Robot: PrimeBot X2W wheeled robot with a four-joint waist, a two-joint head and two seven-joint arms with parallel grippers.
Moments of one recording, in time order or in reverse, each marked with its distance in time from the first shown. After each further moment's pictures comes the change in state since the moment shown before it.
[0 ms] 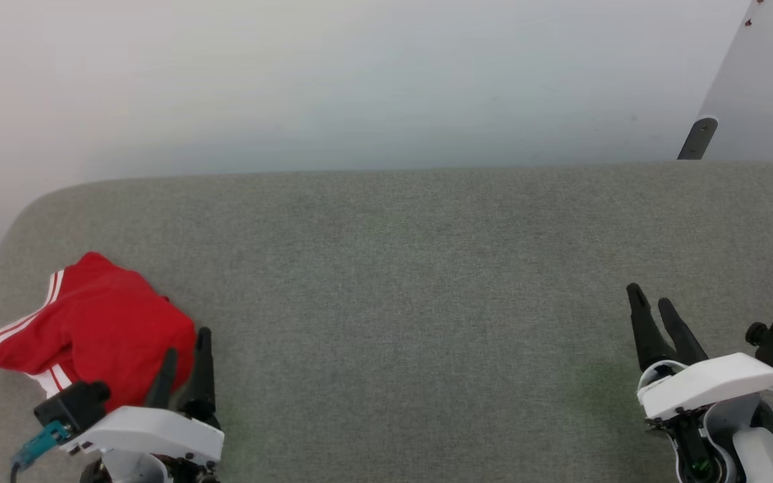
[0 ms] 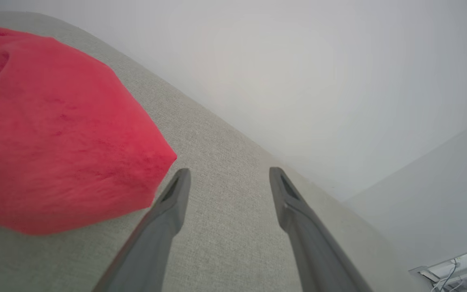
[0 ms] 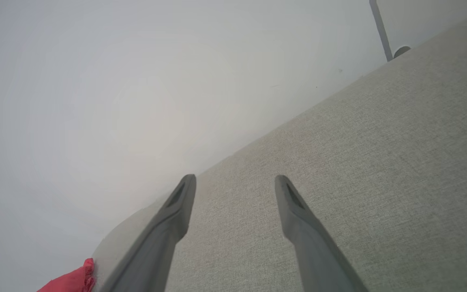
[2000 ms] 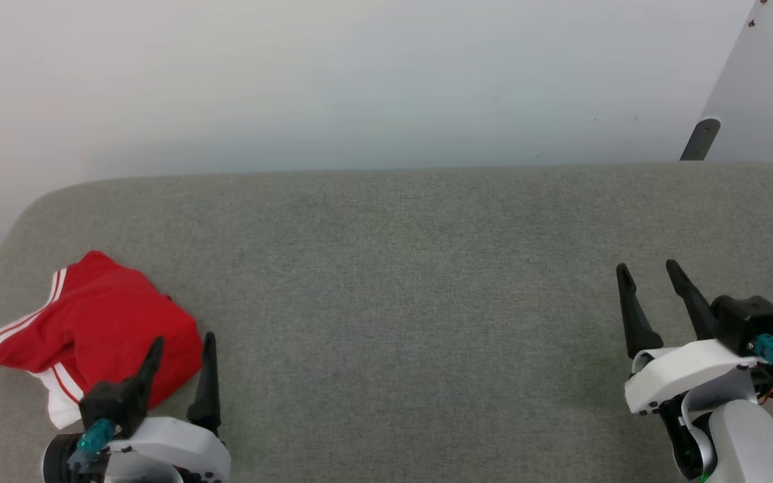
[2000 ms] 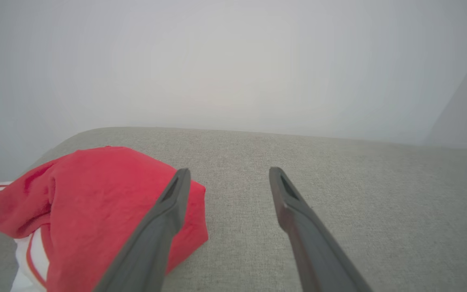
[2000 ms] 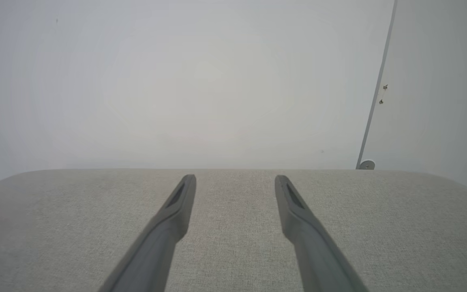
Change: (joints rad) left arm -0.007 0.015 0.007 0.050 0.564 -0.014 -0.148; right arm -0.073 0.002 -0.009 0.064 -0.589 0.000 -0.148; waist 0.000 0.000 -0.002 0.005
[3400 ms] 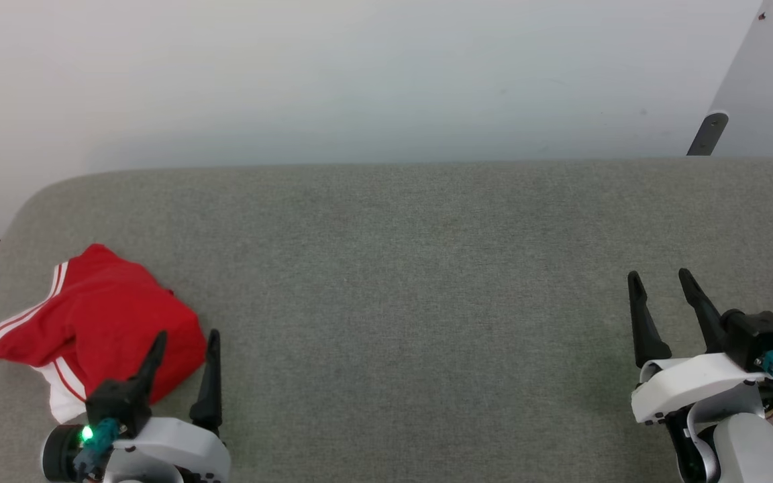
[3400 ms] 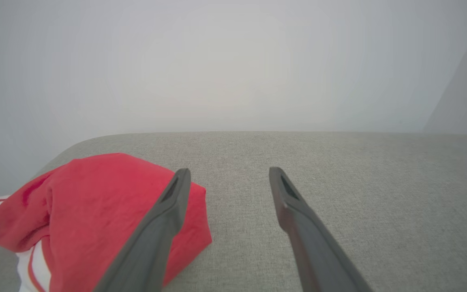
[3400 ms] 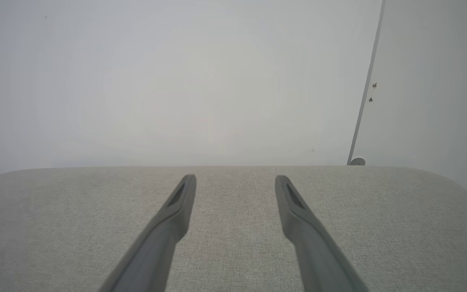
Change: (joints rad) left arm -0.015 -0.013 0.033 0.026 0.091 -0.047 -0.034; right arm 0.033 0.022 -0.055 -0.019 -0.053 0.000 -0.032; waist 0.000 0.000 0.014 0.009
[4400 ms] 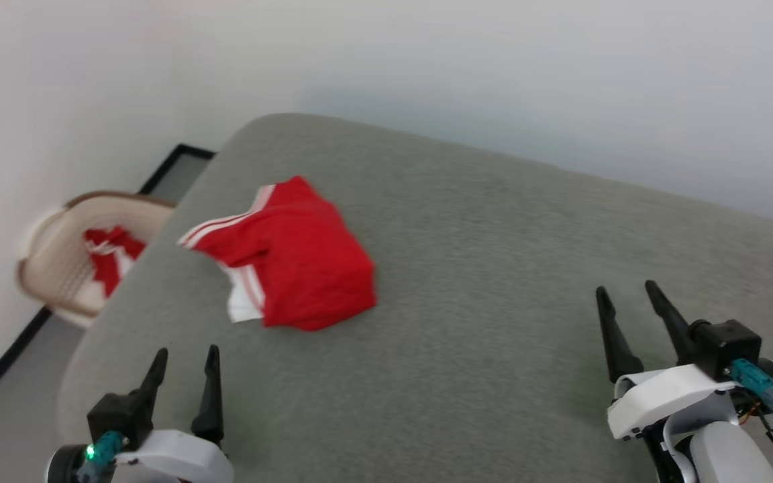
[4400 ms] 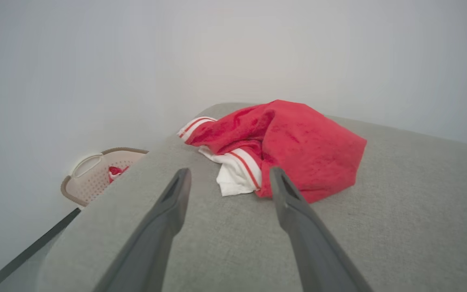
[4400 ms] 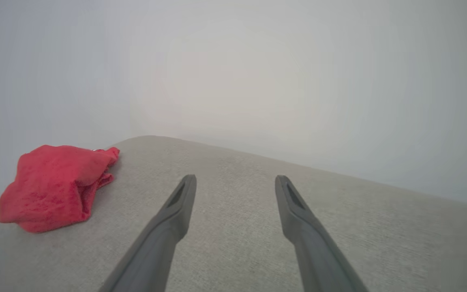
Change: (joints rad) left arm 0.016 -0.040 0.042 0.026 0.017 -0.001 0.000; right arm 0.016 -0.011 0.092 0.004 0.028 0.000 -0.002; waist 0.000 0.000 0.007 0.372
